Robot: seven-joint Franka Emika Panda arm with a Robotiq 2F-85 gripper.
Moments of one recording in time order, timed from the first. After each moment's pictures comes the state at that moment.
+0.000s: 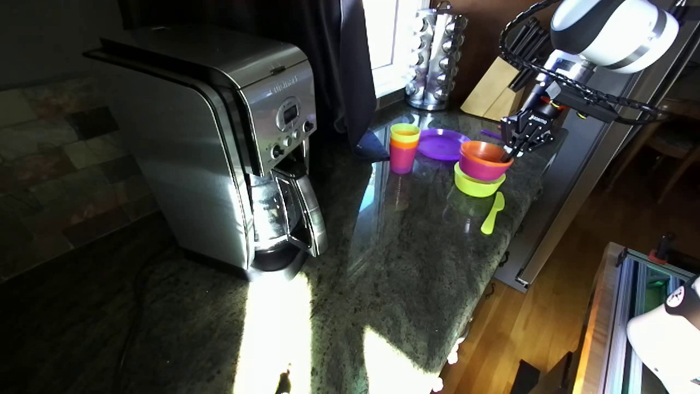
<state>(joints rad) -0.24 -0.25 -0.31 -2.64 0.39 2.37 0.03</state>
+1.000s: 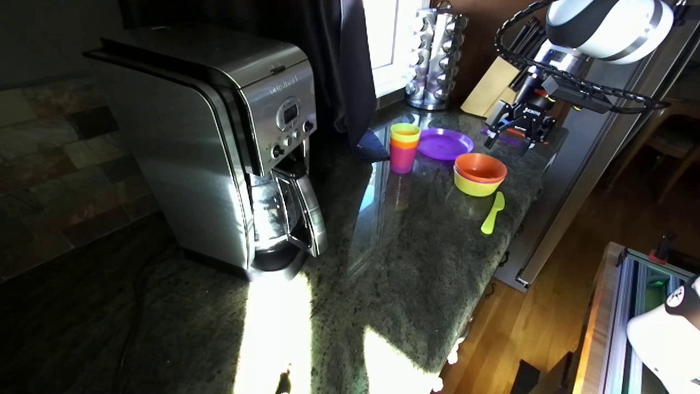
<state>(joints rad) -0.24 -0.26 -0.26 -2.61 0.31 2.37 0.02</state>
